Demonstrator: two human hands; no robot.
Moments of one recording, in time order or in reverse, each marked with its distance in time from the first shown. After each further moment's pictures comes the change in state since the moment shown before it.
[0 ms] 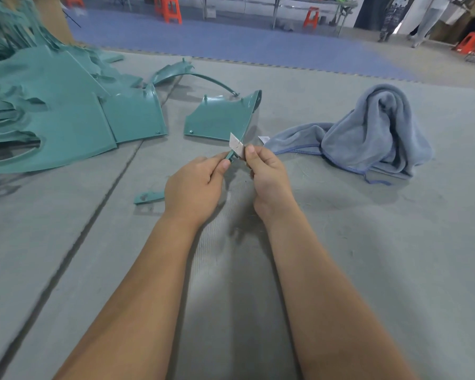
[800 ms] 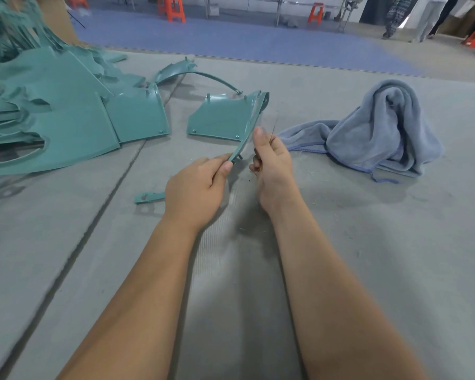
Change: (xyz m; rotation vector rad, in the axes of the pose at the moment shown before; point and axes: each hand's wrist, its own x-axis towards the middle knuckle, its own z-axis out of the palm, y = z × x) left_hand -0.004 -0.002 -0.003 0.022 0.031 0.063; right_hand 0.012 -0.009 -0.001 0.101 0.012 -0.065
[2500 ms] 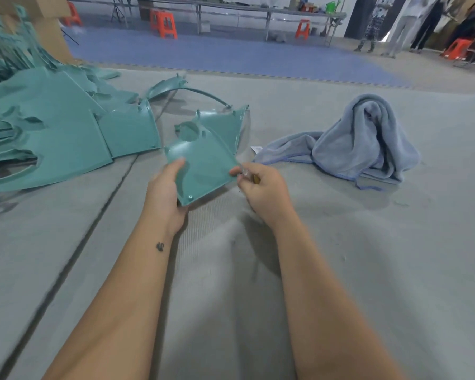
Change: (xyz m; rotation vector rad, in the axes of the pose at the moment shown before) left_hand 0.022 -0.003 -0.011 -1.347 0.093 -0.793; right_hand -0.004 0.009 -0.032 -0.751 -0.153 -0.204
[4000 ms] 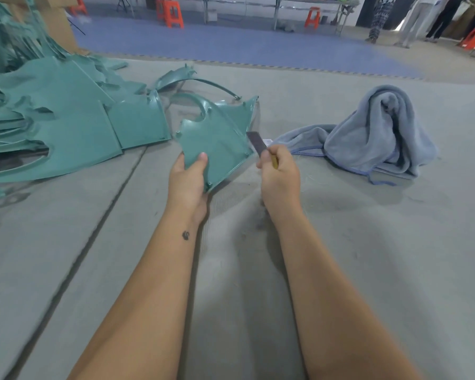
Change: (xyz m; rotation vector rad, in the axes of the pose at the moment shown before) left_hand 0.014 -0.018 0.012 -0.017 0.026 0.141; right_hand -0.001 -0.019 0.011 0.098 0.302 0.129
